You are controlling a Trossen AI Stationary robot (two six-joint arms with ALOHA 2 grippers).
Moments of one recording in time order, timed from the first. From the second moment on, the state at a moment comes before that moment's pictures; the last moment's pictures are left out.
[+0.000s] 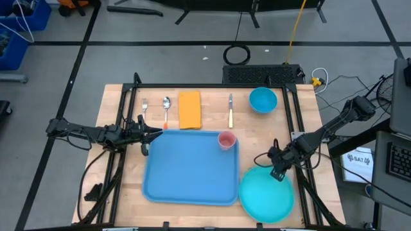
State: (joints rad) left arm -0.19 0.16 0.01 0.10 -0.41 -0.09; right arm 0.55 0.95 0.39 -0.72 -0.14 1.23
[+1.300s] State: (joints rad) left arm -0.19 0.16 0.01 0.11 -0.40 -0.10; right arm 0.22 1.38 0.57 0.27 -0.01 0.55
